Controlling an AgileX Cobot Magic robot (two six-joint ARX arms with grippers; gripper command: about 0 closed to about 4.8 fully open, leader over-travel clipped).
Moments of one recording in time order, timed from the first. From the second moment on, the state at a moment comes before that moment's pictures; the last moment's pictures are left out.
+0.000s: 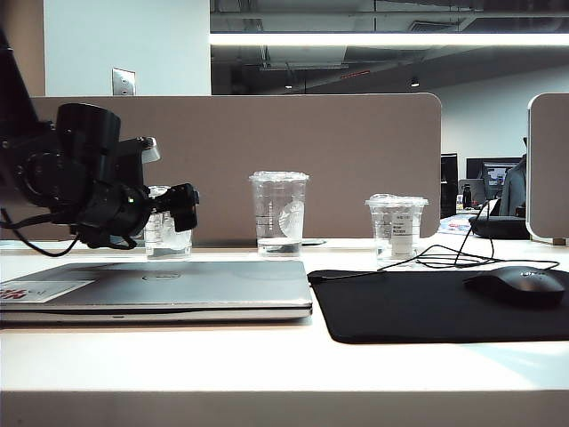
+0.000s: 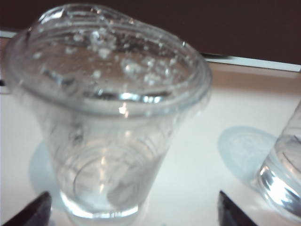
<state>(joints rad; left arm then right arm) -0.23 2.08 1.03 0.90 -0.05 -0.17 0.72 0.57 0.55 -0.07 0.14 0.00</state>
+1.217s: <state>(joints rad) -0.23 2.29 1.33 0.81 -0.12 -0.11 0.72 0.57 0.55 -0.07 0.13 0.00</state>
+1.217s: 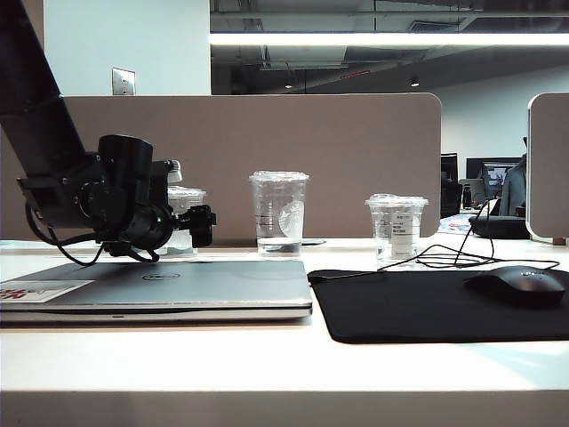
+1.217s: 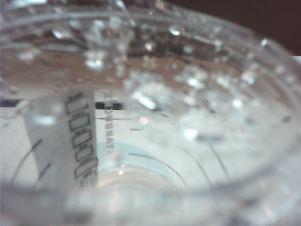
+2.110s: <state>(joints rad) -0.23 2.33 1.37 0.84 -0.11 -0.11 0.72 0.57 0.55 -0.07 0.11 0.00</state>
